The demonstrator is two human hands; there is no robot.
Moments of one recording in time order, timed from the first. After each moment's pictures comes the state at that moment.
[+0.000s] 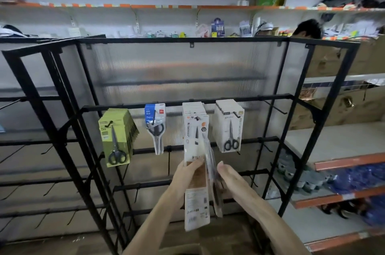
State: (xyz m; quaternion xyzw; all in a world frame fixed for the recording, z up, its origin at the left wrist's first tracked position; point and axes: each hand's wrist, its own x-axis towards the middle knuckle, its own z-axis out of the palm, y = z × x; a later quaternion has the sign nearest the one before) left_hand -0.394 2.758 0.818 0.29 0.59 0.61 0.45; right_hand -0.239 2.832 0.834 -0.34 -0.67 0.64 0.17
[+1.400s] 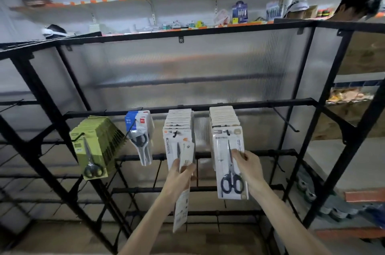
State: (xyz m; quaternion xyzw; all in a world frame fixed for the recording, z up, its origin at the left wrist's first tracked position) left_hand -0.388 2.897 0.809 0.21 0.74 0.56 0.31; right_hand -0.258 3.071 0.790 -0.43 -0.62 0.58 0.31
